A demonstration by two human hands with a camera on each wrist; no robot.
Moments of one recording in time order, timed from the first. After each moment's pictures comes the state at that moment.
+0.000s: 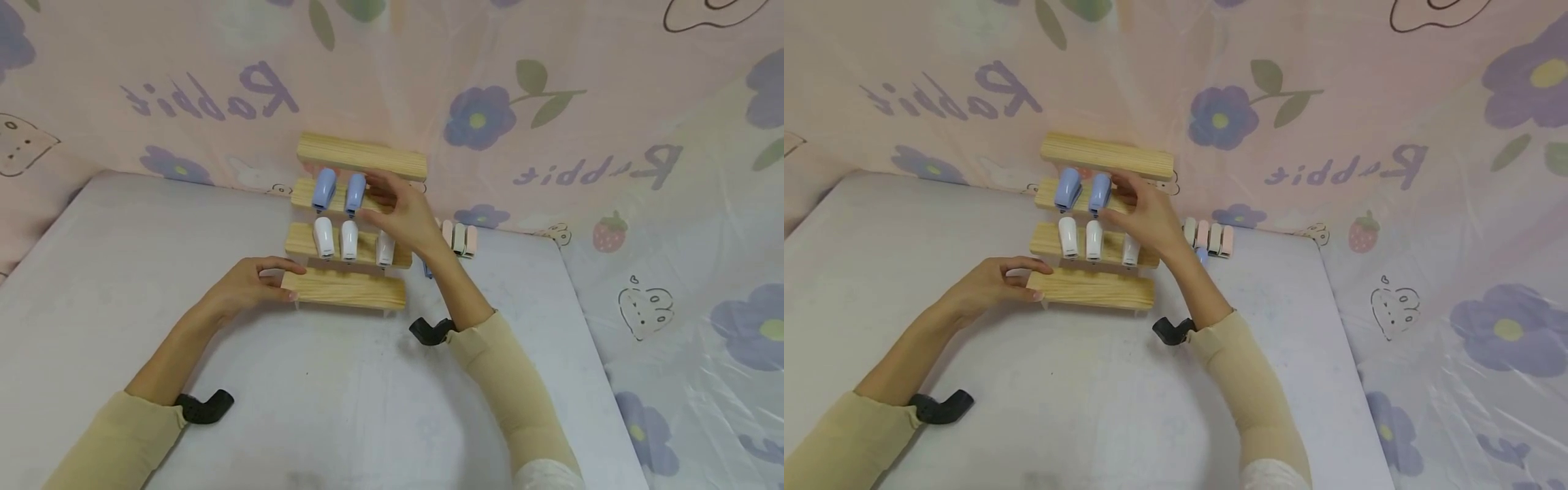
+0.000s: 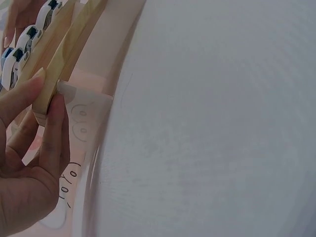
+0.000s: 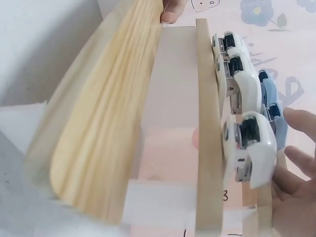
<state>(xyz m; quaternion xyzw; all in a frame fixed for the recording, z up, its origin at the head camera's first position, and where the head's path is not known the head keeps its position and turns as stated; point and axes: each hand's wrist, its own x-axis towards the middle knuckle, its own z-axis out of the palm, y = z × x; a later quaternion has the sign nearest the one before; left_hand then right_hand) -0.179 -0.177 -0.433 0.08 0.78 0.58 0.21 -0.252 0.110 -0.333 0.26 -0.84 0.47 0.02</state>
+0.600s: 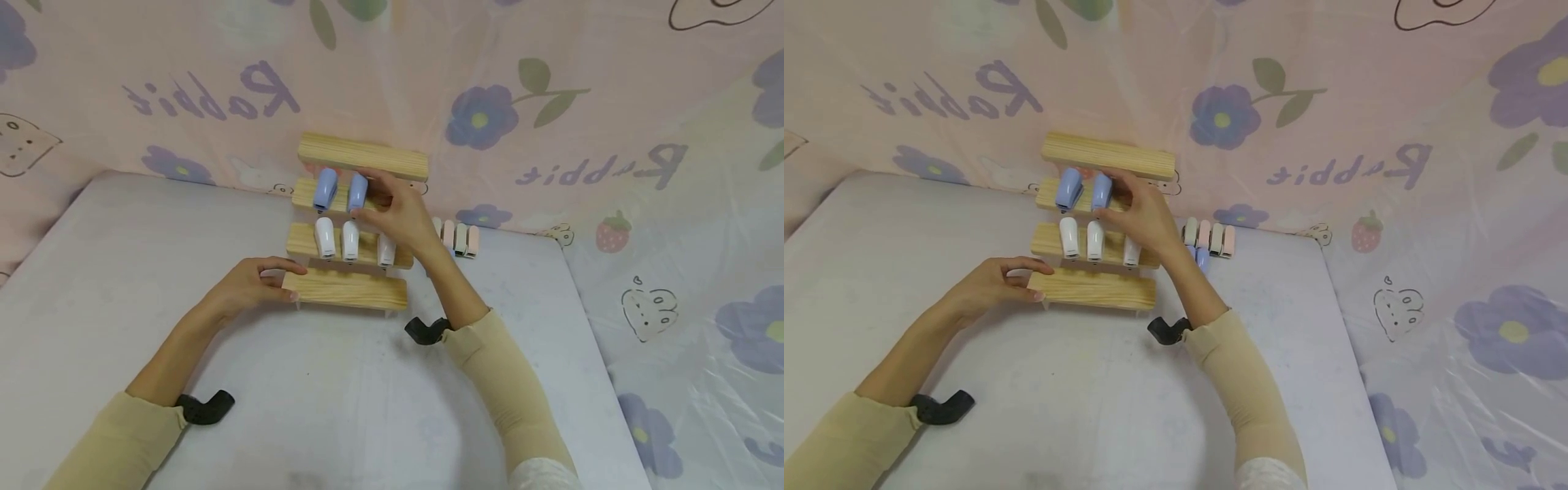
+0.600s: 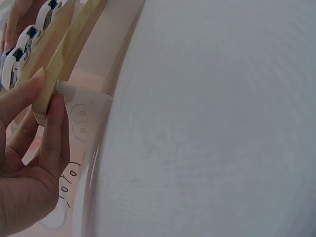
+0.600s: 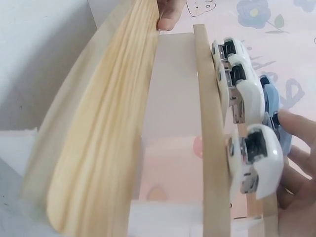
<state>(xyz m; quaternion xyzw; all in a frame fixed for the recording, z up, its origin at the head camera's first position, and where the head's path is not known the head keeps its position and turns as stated) -0.180 -0.177 -0.436 0.07 0.78 0.58 0.21 -0.256 0.103 -0.337 0.26 -0.86 0.44 0.05</state>
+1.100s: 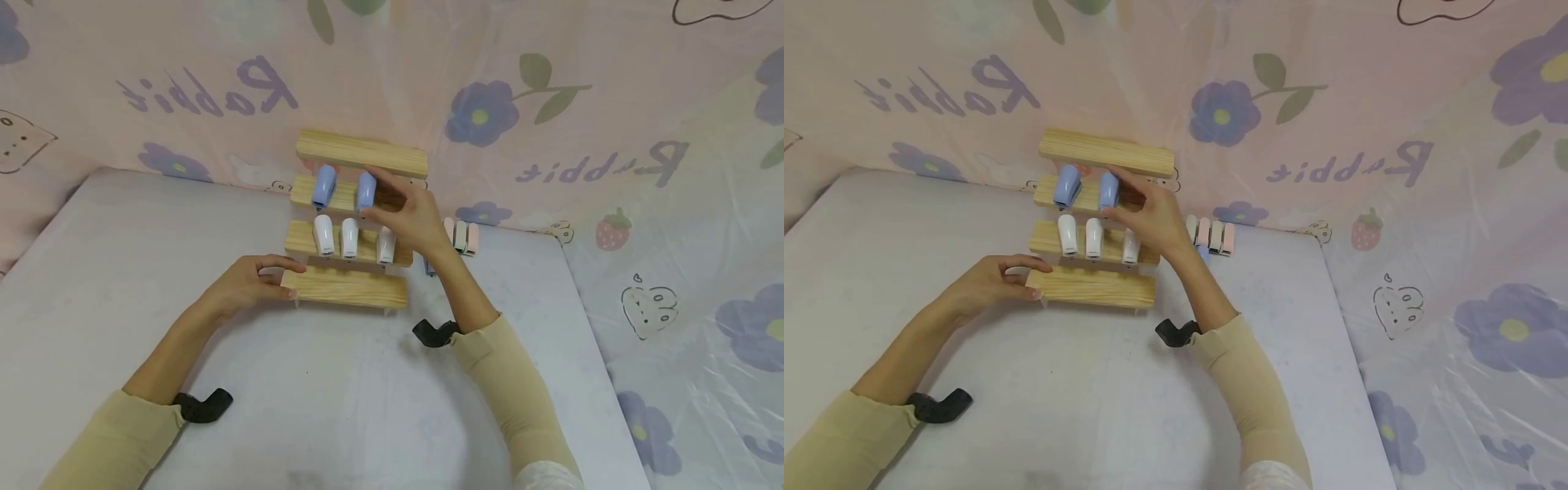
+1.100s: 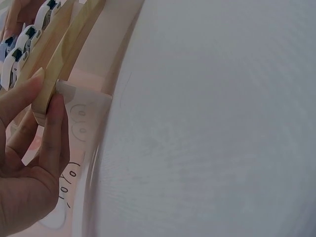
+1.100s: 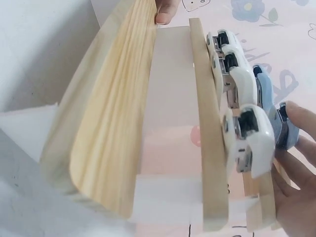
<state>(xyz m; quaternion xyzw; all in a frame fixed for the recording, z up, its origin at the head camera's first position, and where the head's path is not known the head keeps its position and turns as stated) -0.180 -0.178 -0.435 0.07 0.79 0.58 0.21 -0.250 0.119 -0.339 0.28 -0.81 0.51 0.05</state>
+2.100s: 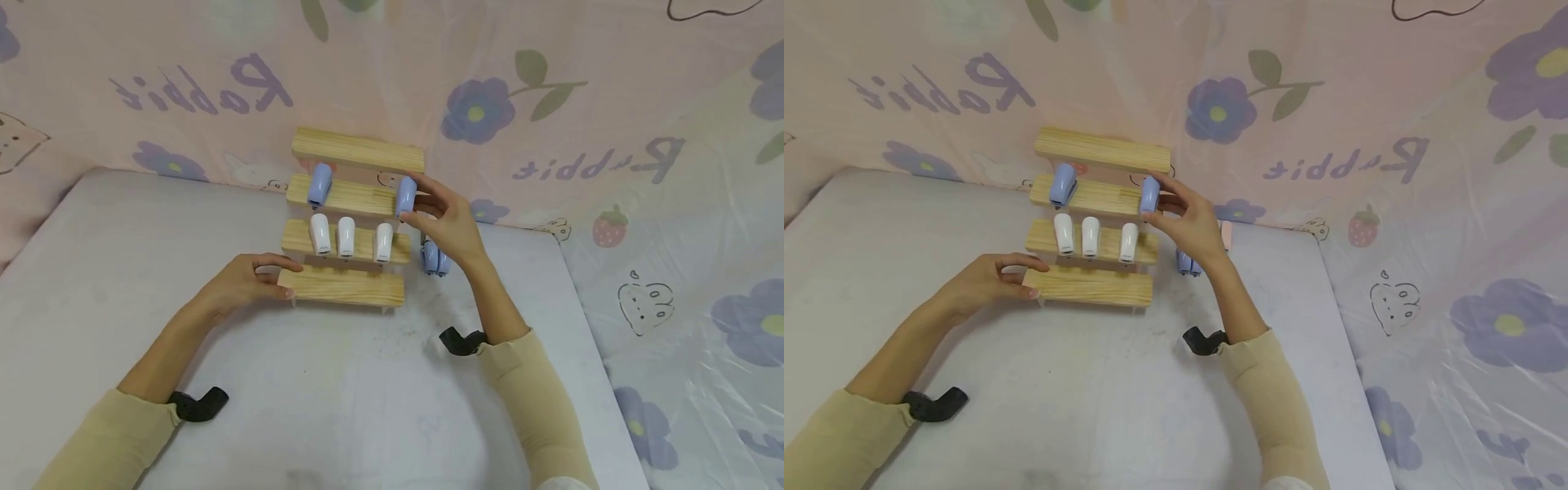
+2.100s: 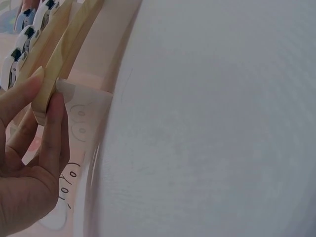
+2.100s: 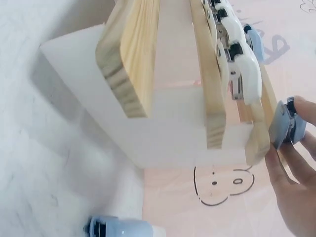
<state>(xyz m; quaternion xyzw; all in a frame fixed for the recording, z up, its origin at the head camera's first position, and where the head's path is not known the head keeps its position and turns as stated) -0.178 -0.178 -0.431 0.08 0.78 0.58 0.22 -0.237 0.174 -0.341 0.22 -0.80 0.56 0.04</state>
